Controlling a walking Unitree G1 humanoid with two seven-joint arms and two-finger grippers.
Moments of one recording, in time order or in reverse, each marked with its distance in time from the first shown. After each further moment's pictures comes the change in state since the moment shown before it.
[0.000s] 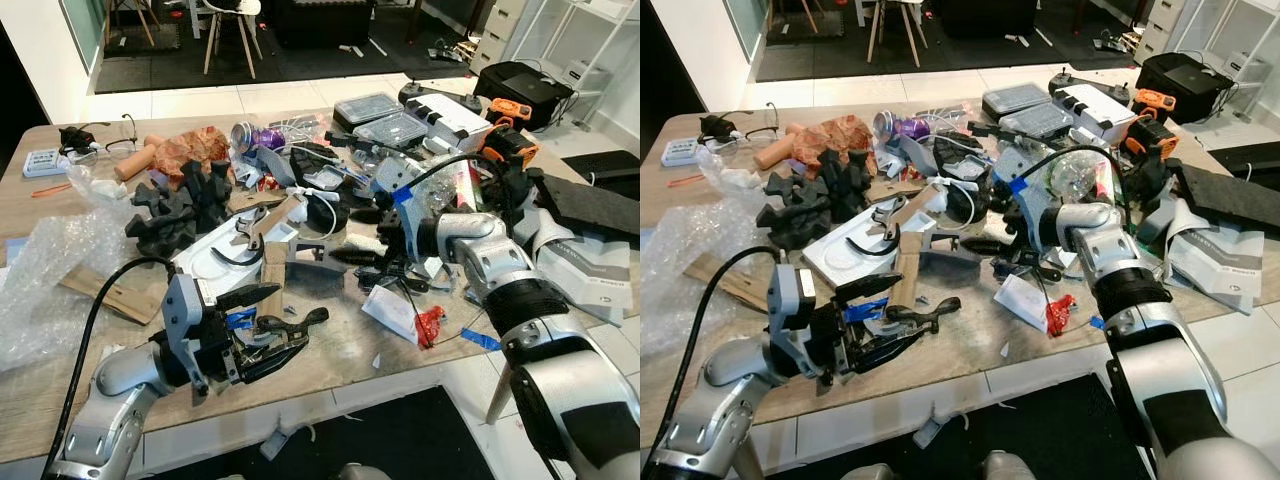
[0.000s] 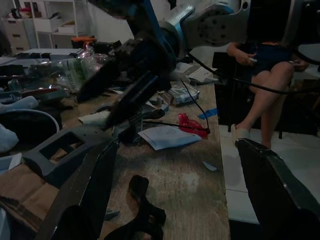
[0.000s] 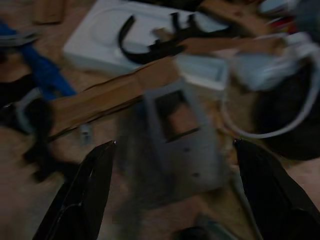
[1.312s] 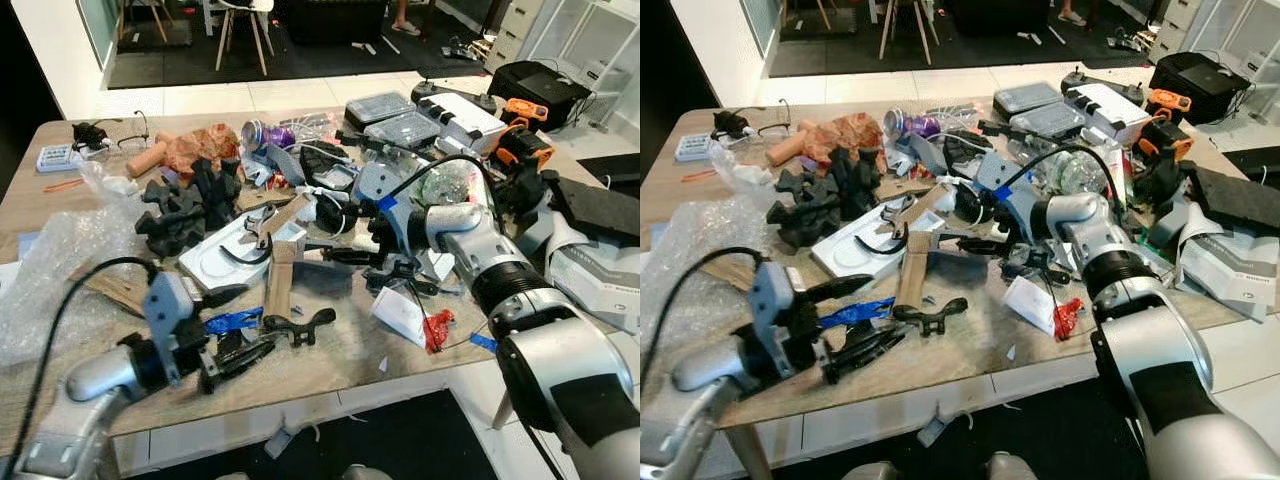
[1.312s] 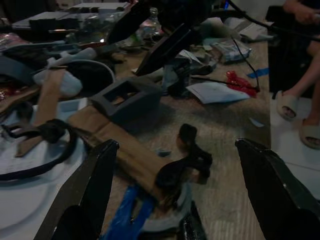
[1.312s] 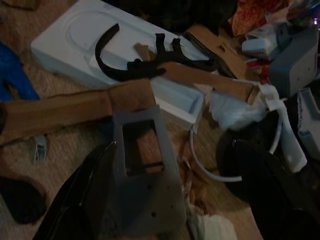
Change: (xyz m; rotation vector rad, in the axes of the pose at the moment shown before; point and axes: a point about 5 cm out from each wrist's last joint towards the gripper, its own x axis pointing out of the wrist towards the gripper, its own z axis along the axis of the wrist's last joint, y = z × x) left arm -0.028 0.012 0.009 0.036 0.160 0.164; right arm 0.008 -0.013 0.023 -0.239 0.001 -0.074
